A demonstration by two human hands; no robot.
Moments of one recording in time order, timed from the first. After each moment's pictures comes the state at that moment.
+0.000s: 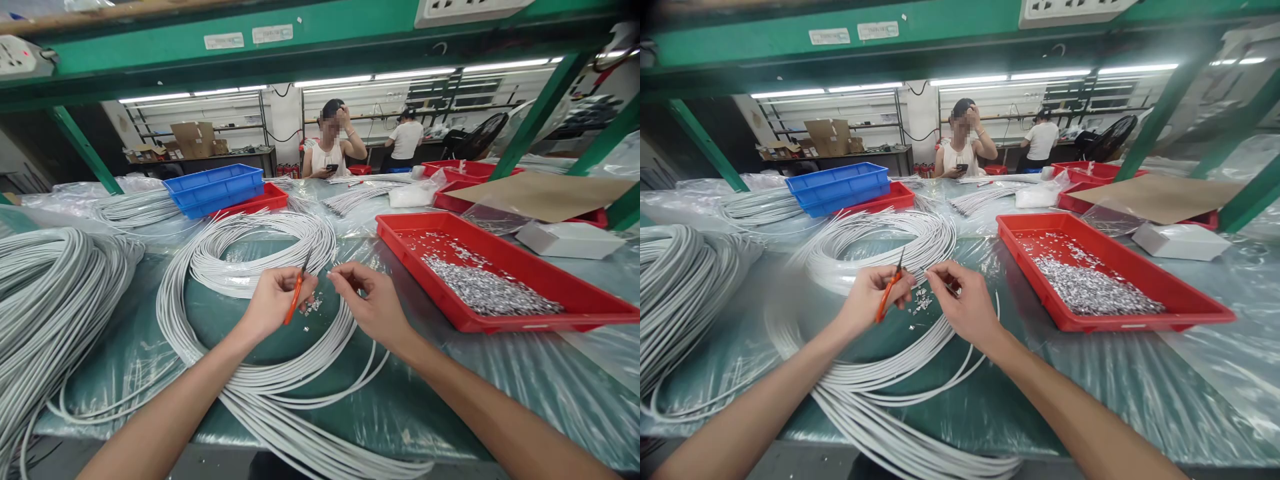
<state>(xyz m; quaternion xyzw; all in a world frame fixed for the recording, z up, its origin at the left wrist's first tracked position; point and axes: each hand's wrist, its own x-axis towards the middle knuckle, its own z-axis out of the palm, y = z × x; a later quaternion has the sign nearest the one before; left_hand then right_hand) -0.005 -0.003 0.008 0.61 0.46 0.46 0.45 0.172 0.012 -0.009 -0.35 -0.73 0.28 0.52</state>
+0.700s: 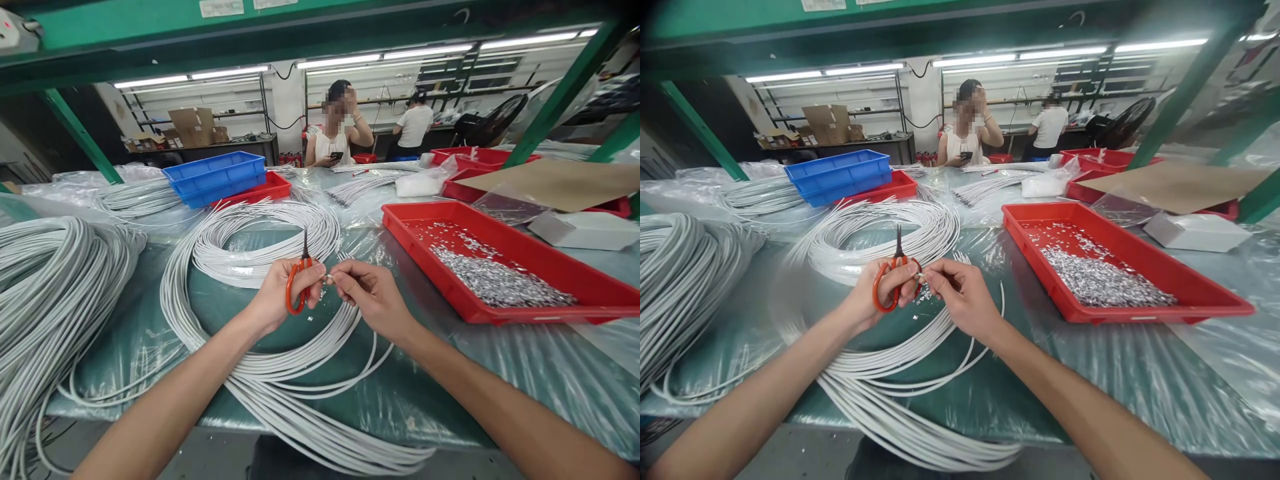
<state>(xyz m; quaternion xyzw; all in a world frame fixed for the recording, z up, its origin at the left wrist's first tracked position) -0.001 -0.003 0.005 0.55 0.34 0.48 0.59 0.169 0.010 -0.014 -0.26 -0.69 0.45 0.50</state>
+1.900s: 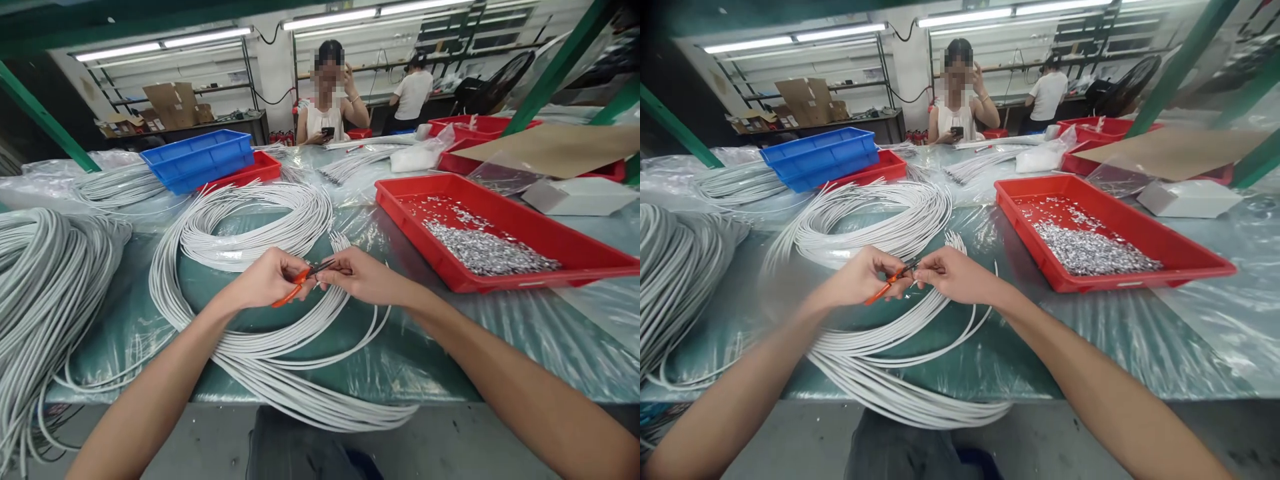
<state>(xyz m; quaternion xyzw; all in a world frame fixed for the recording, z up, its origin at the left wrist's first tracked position) -0.020 0.000 0.010 0.75 0.40 0.23 0.47 0.186 0.026 -0.015 -0.29 -0.80 0.46 0.26</state>
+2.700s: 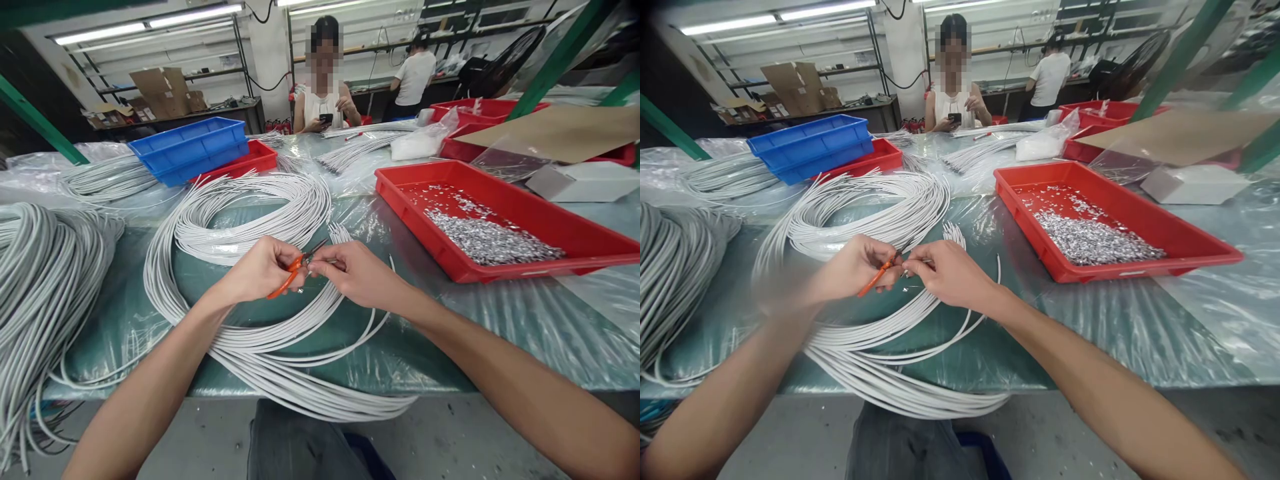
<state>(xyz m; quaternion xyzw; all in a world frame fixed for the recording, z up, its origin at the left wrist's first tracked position) -0.018 -0.001 0.014 0.70 0.43 0.27 0.51 0.175 0.011 -0.009 -0.36 -0.82 0.33 0.30</state>
